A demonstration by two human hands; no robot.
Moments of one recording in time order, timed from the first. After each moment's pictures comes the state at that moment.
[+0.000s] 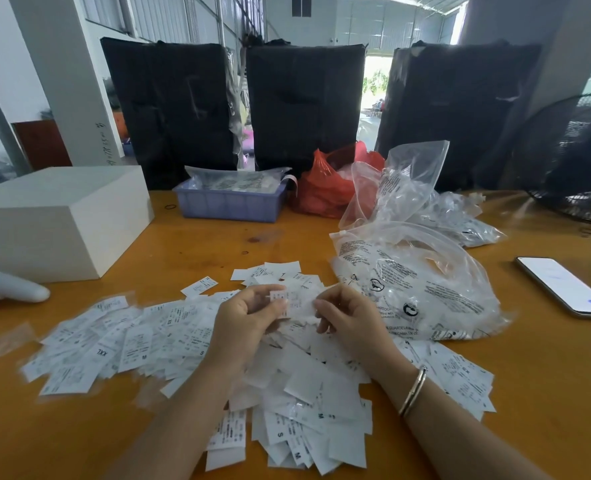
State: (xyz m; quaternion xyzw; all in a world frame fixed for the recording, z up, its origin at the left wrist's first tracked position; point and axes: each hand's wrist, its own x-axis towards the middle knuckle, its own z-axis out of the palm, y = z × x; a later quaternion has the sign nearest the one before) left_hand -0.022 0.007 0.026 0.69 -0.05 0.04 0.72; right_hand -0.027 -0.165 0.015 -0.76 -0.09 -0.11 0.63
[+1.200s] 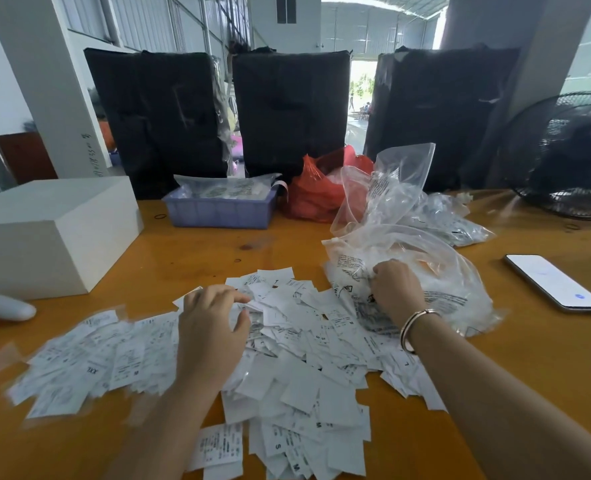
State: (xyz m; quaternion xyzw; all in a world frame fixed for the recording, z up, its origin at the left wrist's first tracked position) left_hand -0.009 0.035 0.019 0.91 -0.10 0.31 0.26; right_hand 0.028 -0.233 0.042 -0.97 0.15 -0.14 0.15
